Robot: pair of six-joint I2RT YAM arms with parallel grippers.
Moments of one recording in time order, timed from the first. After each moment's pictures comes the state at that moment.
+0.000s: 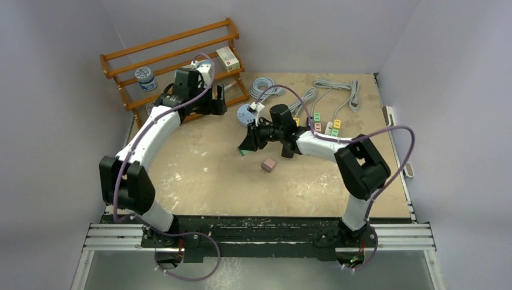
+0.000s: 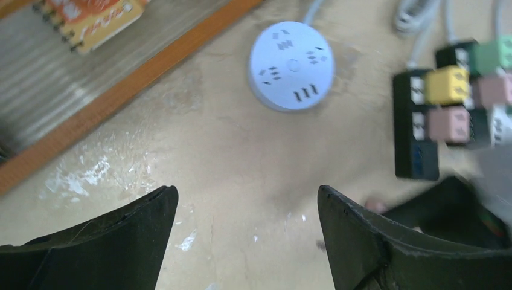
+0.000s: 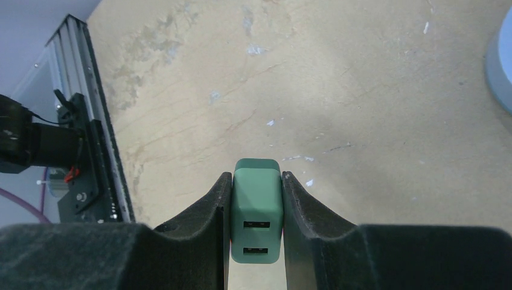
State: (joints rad) left arm -0.25 1.63 1.41 -0.52 0.11 -0.24; right arm 0.63 1.77 1.07 0.19 -0.59 0.24
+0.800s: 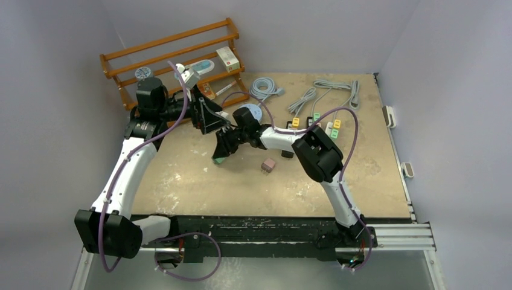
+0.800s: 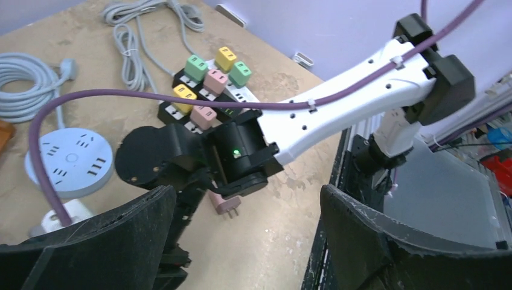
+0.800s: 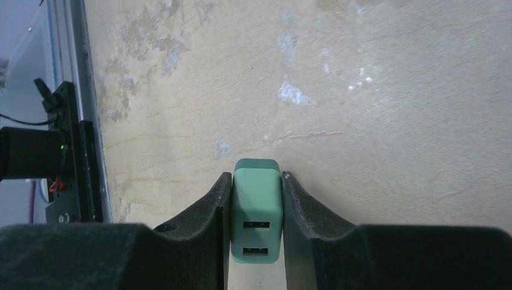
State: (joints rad) left arm -0.13 1.21 1.17 -0.21 1.06 -0.16; right arm 0.78 2.26 1.55 0.07 -0.67 0.21
